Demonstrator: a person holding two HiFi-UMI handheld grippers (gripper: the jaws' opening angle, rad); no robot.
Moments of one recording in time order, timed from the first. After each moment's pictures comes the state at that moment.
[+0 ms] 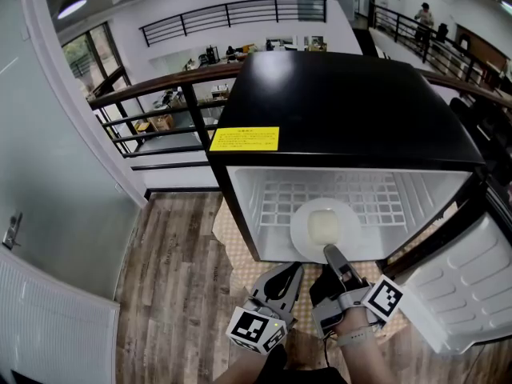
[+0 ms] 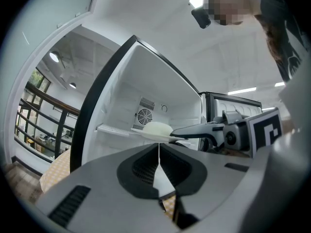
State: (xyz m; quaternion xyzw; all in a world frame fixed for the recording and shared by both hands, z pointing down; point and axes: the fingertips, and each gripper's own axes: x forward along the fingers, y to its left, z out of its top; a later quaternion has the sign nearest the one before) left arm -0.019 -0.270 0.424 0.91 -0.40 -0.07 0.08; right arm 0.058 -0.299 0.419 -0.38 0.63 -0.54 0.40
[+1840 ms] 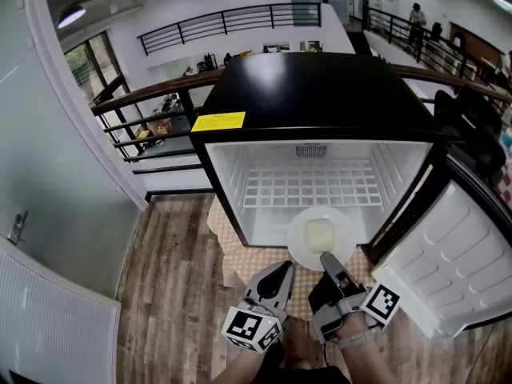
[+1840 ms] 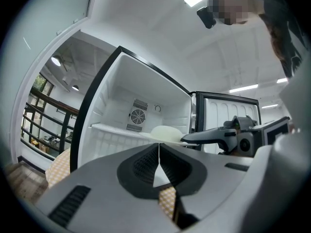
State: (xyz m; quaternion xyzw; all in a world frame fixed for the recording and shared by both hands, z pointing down) left arm 0.003 -0.214 0.421 0.90 -0.42 -0.07 0.07; right arm 0.090 -0.224 0.422 -0.36 0.64 -0.55 0.40
